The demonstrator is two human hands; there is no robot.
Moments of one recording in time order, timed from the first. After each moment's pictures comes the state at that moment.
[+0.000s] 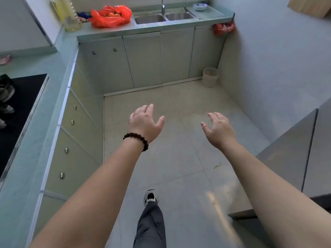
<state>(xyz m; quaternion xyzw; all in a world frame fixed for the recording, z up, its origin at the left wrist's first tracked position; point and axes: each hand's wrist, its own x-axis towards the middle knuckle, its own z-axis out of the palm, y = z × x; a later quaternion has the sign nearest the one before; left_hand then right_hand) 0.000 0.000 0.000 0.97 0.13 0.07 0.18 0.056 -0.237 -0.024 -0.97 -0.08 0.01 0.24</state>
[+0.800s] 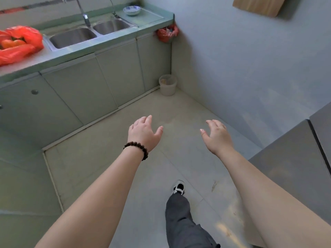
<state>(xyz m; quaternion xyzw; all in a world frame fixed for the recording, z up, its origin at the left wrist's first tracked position) 0.417 0.027 -0.027 0.98 -0.06 -0.05 0.17 0.371 -0.210 -0.048 -0.96 0.15 -0.01 0.25</state>
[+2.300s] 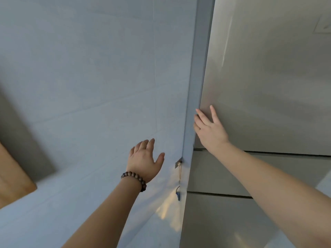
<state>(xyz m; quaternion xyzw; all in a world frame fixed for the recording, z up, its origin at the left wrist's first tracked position) 0.767 -0.648 0.131 0.52 -0.82 -0.04 0.21 0.527 -0.632 0.180 -0.64 0.64 0.16 -0.39</state>
